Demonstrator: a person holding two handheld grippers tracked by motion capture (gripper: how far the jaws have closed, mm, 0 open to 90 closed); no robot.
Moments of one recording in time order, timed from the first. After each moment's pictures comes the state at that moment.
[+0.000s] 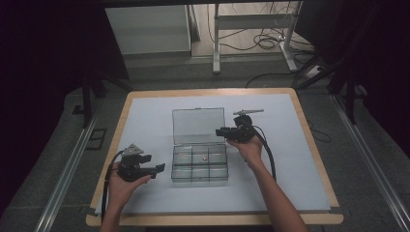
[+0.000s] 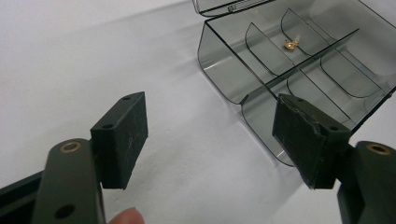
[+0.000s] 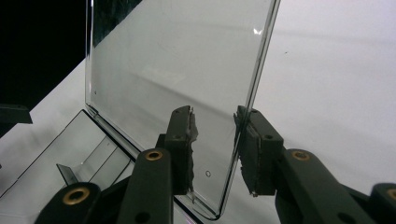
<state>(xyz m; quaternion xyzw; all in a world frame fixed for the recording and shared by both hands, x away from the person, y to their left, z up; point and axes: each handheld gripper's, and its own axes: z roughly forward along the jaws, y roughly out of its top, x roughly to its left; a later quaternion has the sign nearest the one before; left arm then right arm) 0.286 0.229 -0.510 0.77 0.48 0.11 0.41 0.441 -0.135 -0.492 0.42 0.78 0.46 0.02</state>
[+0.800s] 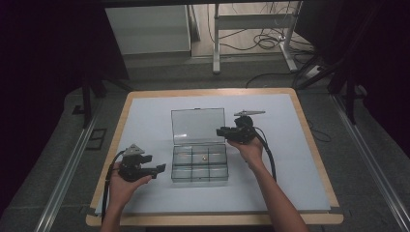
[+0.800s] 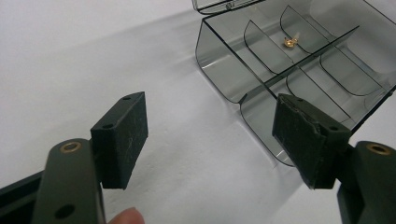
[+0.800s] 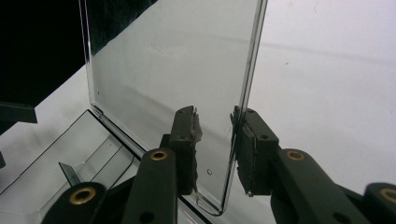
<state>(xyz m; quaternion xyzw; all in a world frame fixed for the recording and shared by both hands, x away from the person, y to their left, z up) 0.287 0.227 -0.511 0.77 0.48 0.11 0.41 0.434 -0.137 -0.489 0.41 0.78 0.47 0.04</state>
